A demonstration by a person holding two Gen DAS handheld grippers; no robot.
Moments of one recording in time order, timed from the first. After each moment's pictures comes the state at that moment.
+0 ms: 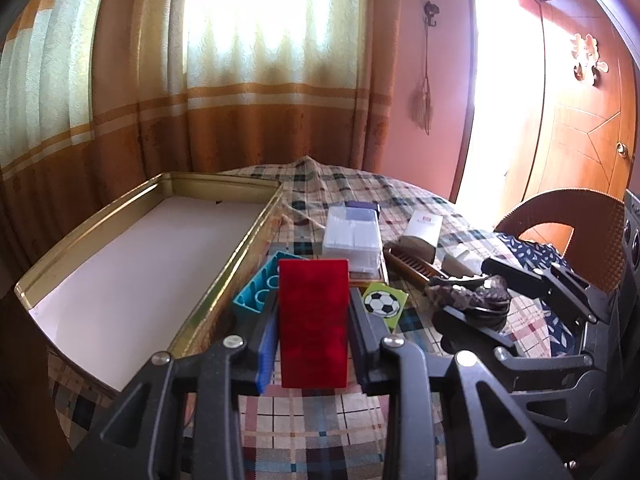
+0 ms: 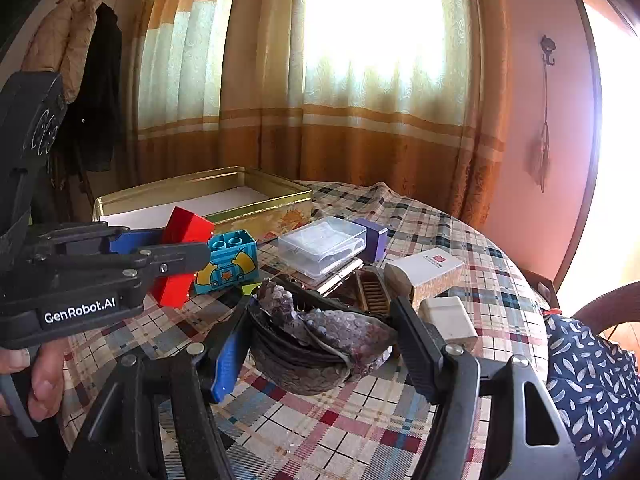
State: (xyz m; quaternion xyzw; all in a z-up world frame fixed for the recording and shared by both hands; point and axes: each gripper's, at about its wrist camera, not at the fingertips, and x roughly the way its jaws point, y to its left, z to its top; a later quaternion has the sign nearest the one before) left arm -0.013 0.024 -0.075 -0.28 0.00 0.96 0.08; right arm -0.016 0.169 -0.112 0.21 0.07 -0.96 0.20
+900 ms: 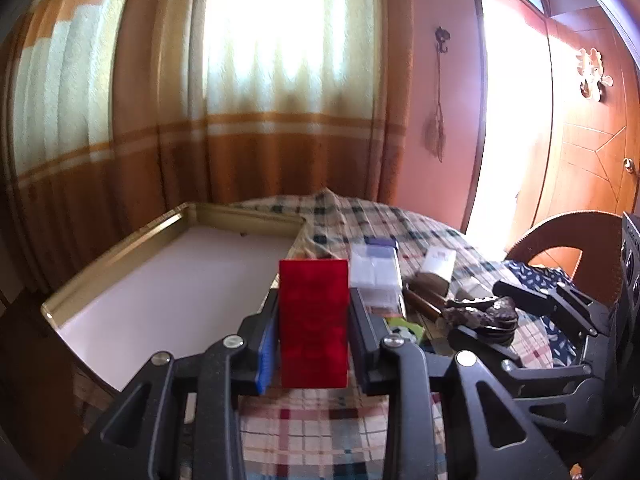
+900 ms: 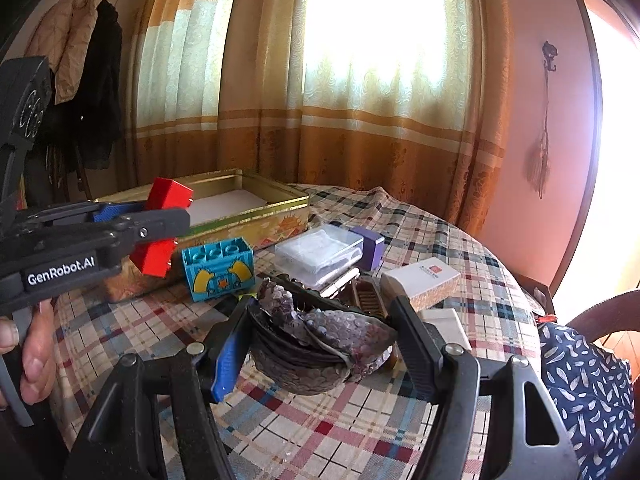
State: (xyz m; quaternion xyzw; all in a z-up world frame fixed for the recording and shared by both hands) left arm -0.005 0.009 -0.053 -0.23 -0.01 0.97 0.05; right arm -0.020 0.168 -0.101 0.20 0.08 -0.96 0.19
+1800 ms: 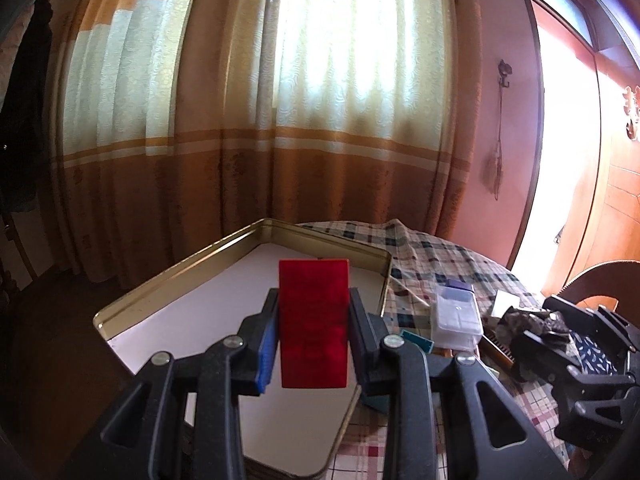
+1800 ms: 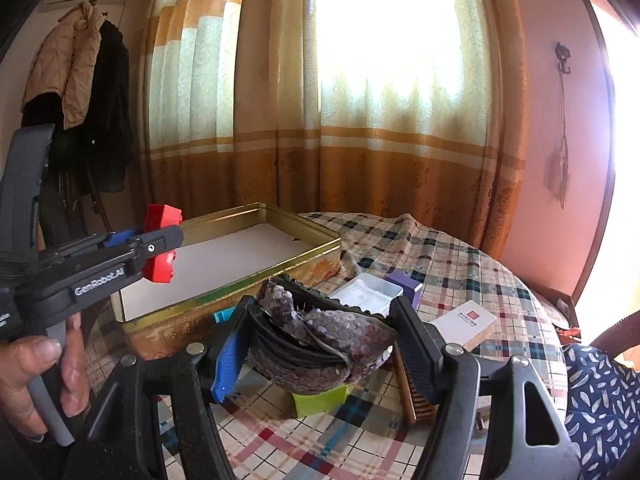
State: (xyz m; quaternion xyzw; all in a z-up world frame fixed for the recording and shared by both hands) left arm -0.024 -0.053 -0.053 -0.20 -0.06 0.98 -0.04; right arm -0.034 0.136 -0.072 0.19 0.06 -0.95 0.23
